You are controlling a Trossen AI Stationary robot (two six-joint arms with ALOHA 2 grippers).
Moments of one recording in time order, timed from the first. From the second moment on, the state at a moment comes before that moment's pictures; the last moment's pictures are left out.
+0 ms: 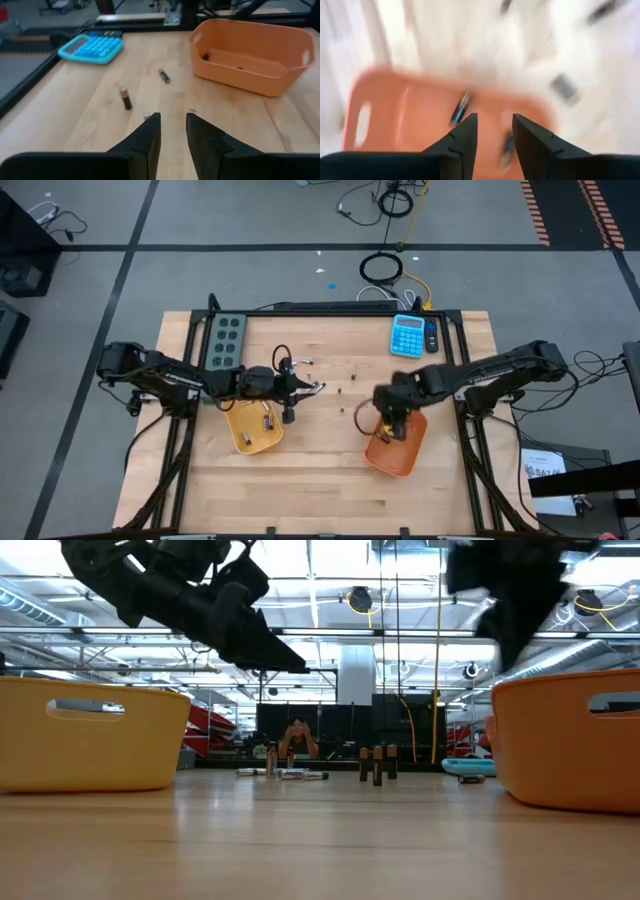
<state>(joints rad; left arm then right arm) 0.00 1.44 0.61 0.46 -0.09 0.06 0.17 1.39 1.09 -0.98 0.04 0.43</state>
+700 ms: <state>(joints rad) 0.05 1.44 0.48 0.58 -0.12 0.19 -0.23 1.76 1.34 -0.92 0.03 -0.18</state>
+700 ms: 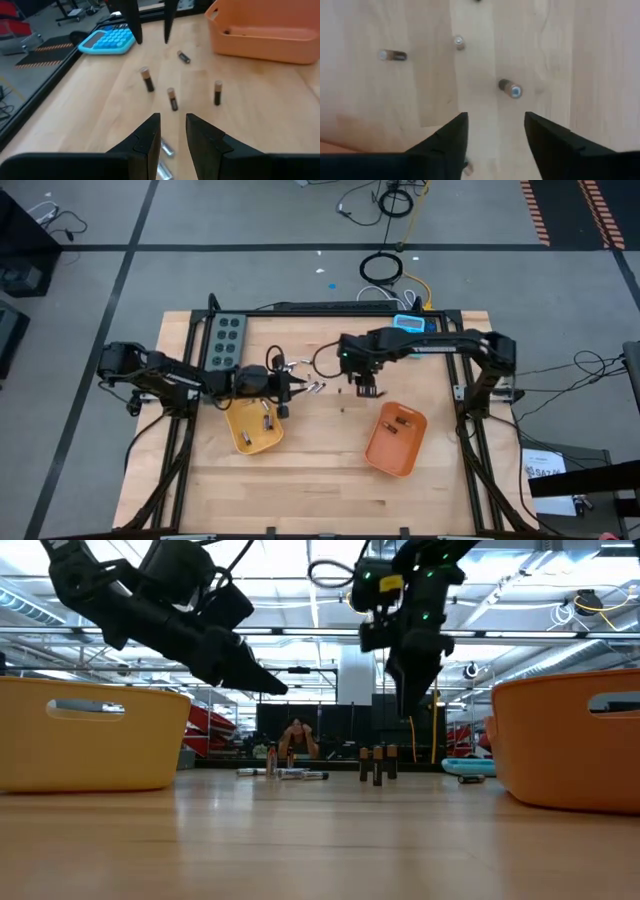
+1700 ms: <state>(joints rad) 0.08 1.44 0.48 0.51 -0.12 0.19 -0.30 2.03 1.40 -0.86 -0.01 -0.33</state>
